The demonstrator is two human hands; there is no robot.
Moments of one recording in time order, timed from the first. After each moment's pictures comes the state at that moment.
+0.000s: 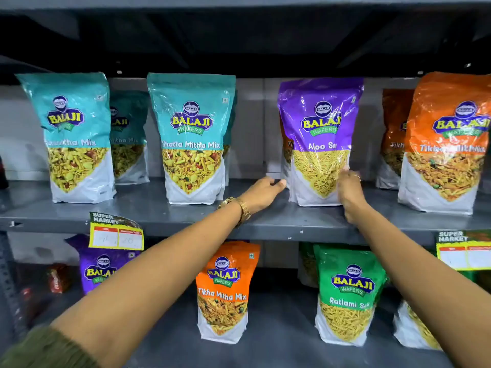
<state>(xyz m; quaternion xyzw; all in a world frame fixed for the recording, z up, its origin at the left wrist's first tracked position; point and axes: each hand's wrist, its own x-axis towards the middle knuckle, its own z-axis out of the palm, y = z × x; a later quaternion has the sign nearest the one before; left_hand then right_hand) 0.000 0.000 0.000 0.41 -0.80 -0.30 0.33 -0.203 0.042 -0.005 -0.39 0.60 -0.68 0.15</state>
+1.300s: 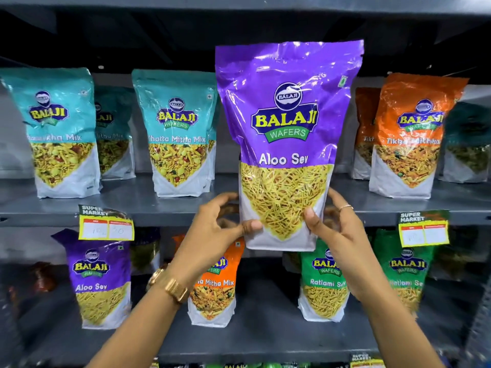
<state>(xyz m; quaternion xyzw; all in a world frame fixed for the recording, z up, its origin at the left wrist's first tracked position) 0.093 0.164 -0.033 0.27 -0.73 -0.39 0.49 -0.102 0.235 -0.041 -0.58 0.39 -0.68 0.21</state>
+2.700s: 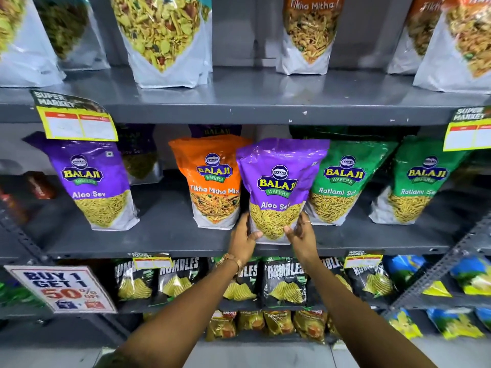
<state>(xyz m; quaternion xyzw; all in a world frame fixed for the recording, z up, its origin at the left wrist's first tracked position) 0.034 0.074 -0.358 0.45 -0.66 -0.47 0.38 -0.116 0.138 -0.339 -0.42 0.62 -0.59 0.30</state>
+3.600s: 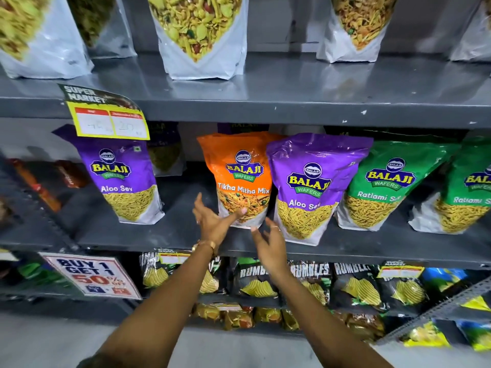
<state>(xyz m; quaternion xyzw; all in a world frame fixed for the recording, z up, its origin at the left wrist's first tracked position) 0.138 0.020 -0.321 0.61 -0.51 -0.40 0.47 0.022 0.105 -0.326 -0.45 0.65 -0.51 0.35</state>
